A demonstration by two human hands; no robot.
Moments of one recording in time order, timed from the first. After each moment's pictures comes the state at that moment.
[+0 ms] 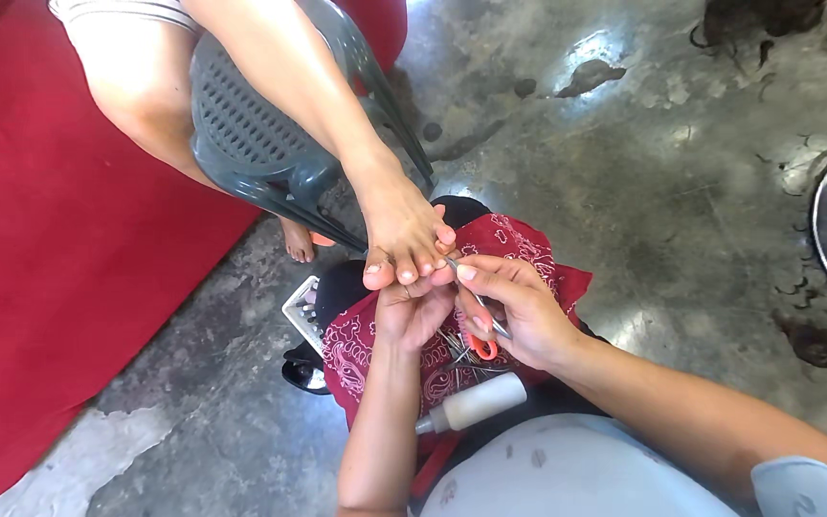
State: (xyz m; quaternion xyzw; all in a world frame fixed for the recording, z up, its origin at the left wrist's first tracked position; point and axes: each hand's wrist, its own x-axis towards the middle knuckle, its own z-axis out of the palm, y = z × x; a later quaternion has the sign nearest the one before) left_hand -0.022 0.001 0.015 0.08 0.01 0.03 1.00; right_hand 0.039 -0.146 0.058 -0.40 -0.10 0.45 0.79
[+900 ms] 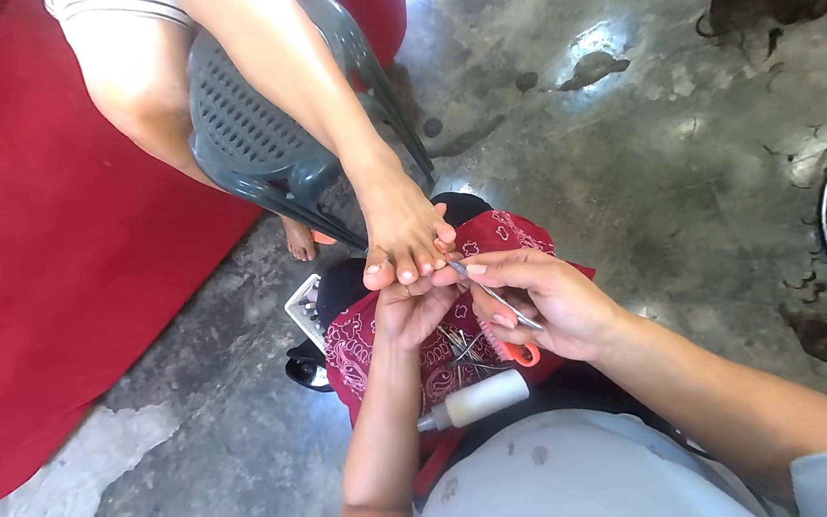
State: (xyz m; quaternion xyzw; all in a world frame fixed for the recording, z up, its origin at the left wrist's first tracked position) left_hand -0.023 0.004 0.013 0.10 0.01 0.01 1.00; right_hand 0.067 -0.161 0.085 -0.40 -0.07 0.60 0.69
